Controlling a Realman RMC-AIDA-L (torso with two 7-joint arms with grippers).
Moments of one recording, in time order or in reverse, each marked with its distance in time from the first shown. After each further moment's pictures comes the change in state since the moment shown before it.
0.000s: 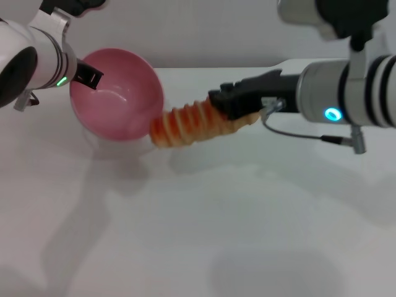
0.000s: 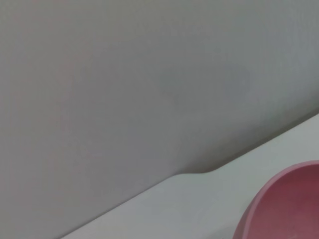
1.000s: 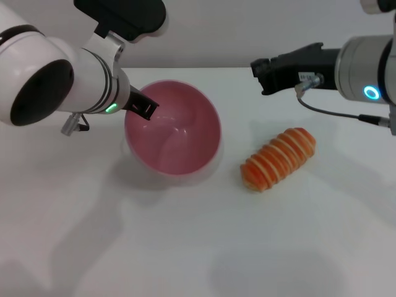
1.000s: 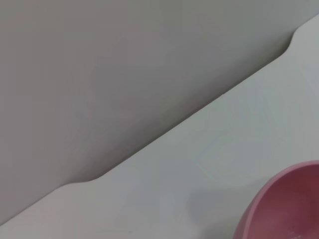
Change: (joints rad) left arm -0.009 -0.007 0.127 0.076 -0.183 -0.071 0.014; right arm -0.034 -0.001 0.070 -0.102 -0.104 0.062 0.020
